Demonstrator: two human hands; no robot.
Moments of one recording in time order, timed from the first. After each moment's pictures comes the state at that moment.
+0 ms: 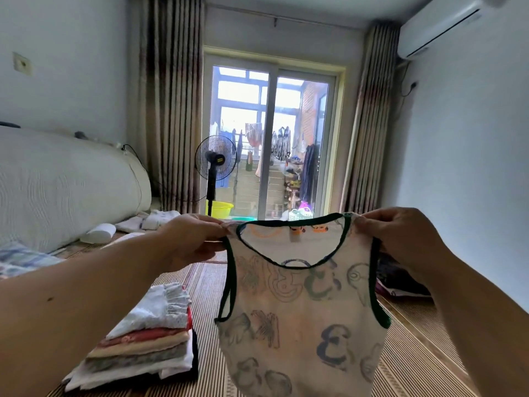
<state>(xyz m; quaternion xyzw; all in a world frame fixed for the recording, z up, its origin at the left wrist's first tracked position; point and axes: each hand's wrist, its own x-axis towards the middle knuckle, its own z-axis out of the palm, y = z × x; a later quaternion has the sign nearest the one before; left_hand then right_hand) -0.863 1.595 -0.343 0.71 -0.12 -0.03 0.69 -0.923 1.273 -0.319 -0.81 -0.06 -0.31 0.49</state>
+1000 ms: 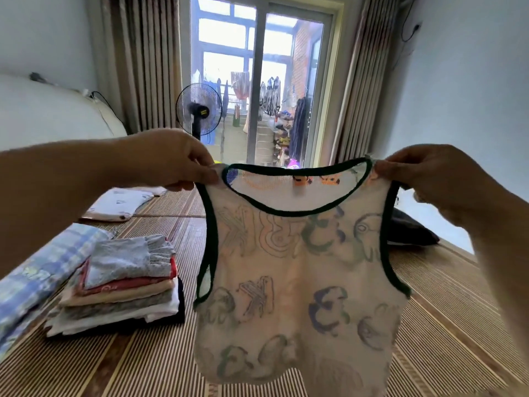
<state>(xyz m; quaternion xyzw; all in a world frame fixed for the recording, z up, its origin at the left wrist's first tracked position) -0.864 1.592 -0.314 0.94 -0.23 0.11 0.24 -0.932 1.233 -0.320 -0.83 -0.08 -0.28 0.48</state>
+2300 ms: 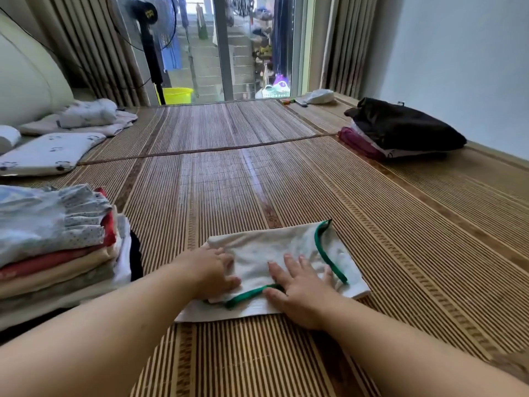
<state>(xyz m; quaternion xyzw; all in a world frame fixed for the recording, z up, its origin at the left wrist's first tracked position) -0.717 1.484 -0.652 0.95 -0.23 -0.16 -0.09 -0.789 1.280 -0.695 -0.98 -0.04 0.15 0.13</state>
